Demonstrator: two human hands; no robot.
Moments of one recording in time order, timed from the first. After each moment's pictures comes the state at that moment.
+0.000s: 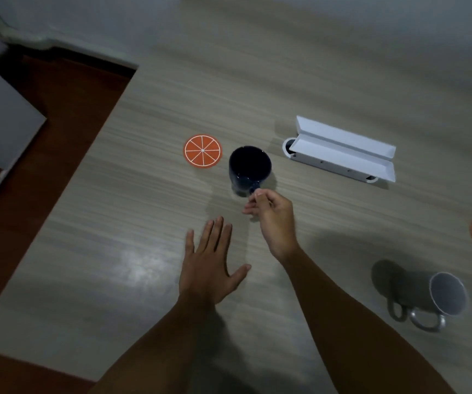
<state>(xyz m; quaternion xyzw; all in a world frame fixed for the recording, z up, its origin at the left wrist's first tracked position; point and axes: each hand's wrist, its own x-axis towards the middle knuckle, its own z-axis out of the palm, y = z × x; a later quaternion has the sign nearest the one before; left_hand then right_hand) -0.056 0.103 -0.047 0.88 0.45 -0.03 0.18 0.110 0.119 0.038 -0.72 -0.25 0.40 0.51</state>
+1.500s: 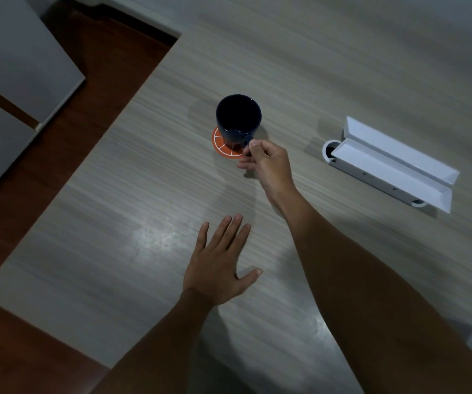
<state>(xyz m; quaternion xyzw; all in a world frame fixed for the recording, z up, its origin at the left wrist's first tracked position) -0.057 0.102 -0.058 0.86 0.47 0.01 0.19 0.108 0.235 0.028 -0.68 -0.32 0.49 0.44</state>
